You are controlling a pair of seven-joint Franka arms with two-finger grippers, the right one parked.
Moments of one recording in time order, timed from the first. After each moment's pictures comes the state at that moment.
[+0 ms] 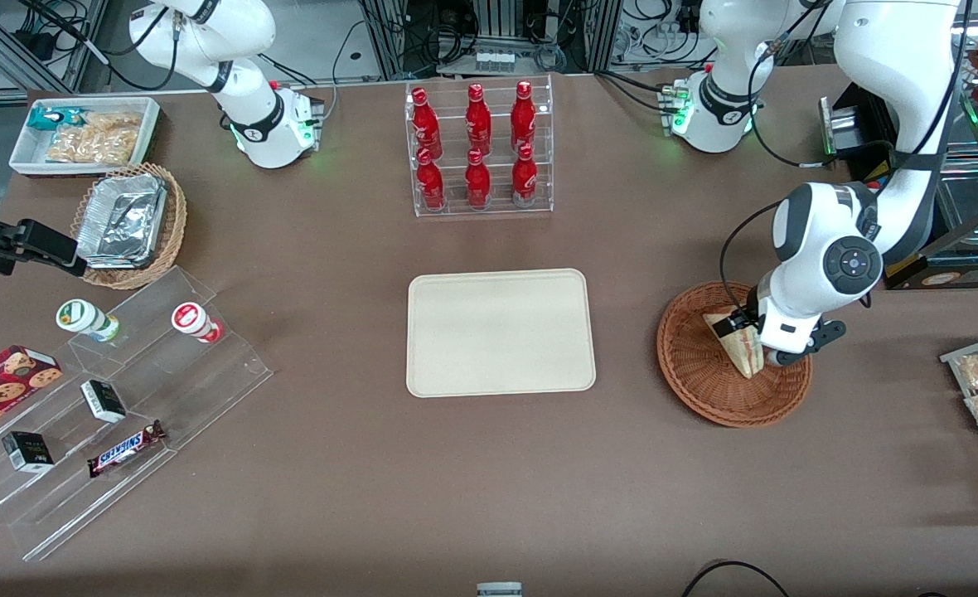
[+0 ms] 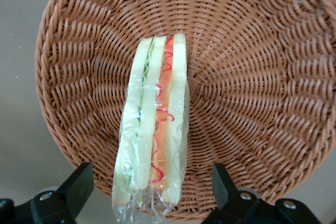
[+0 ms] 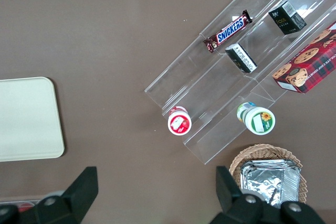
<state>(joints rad) 0.02 0.26 -0.15 -2.15 0.06 2.24 -0.63</state>
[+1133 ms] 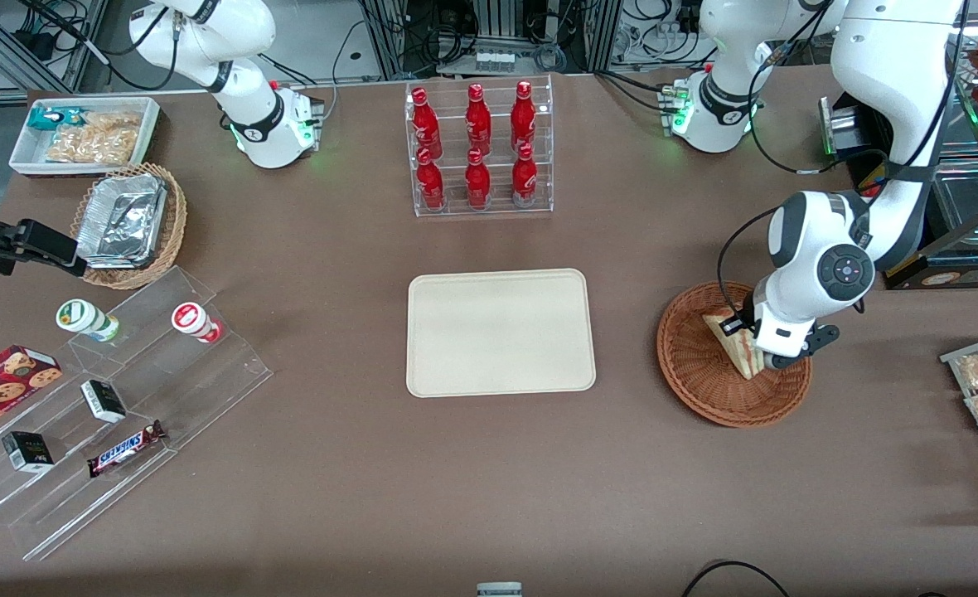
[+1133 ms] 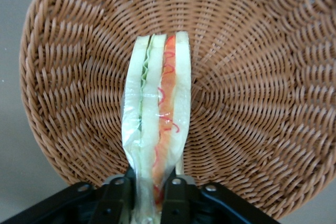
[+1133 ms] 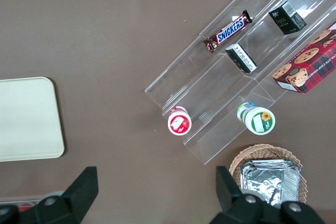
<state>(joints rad) 0.03 0.28 -0.15 -2.15 0.06 2.29 -0.62</state>
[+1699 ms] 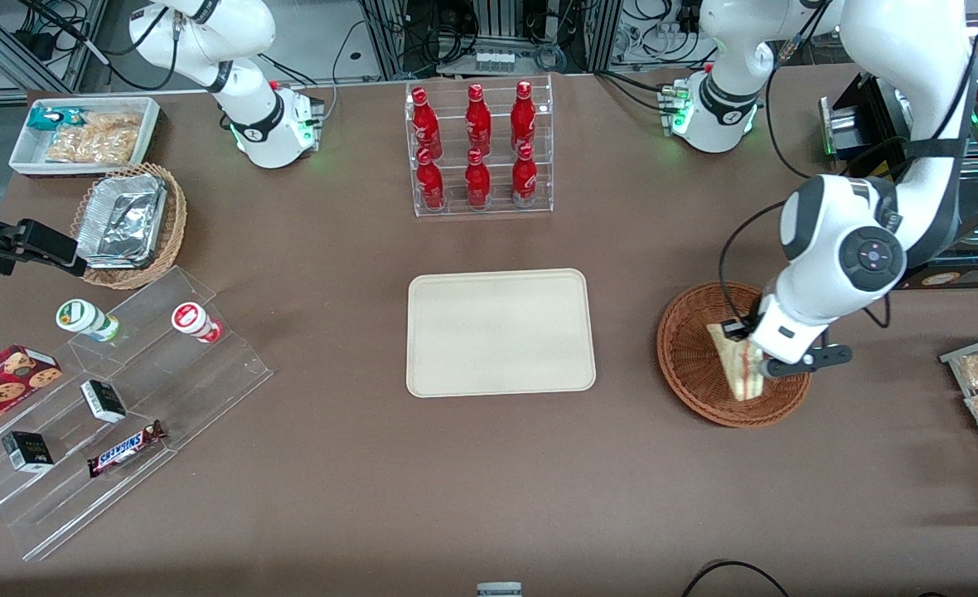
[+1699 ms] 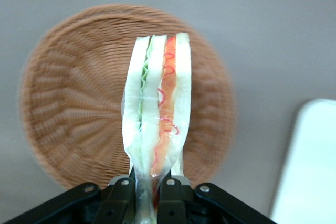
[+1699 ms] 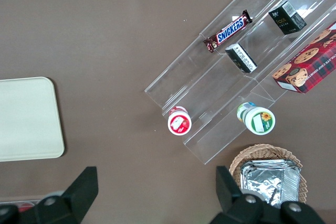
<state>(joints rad) 0.02 0.25 -0.26 -1.94 0.05 2.13 -0.38</state>
